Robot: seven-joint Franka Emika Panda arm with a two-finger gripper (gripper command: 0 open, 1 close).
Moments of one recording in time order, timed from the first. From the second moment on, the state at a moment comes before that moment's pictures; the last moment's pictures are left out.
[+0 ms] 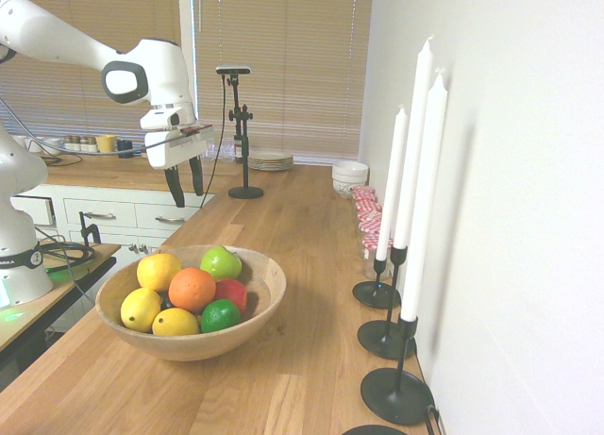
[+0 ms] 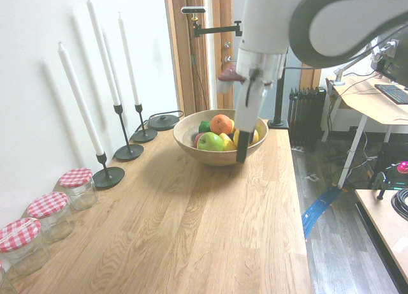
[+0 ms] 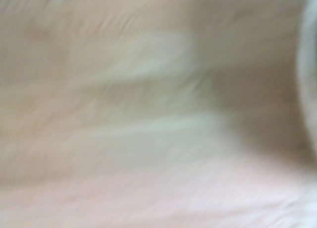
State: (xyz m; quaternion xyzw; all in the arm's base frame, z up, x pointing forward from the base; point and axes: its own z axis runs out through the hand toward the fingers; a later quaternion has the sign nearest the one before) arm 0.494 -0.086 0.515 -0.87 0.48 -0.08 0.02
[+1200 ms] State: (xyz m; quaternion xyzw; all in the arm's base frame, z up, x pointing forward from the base) arm 0.572 -0.349 0.511 -0.81 0.58 -0.05 0.04
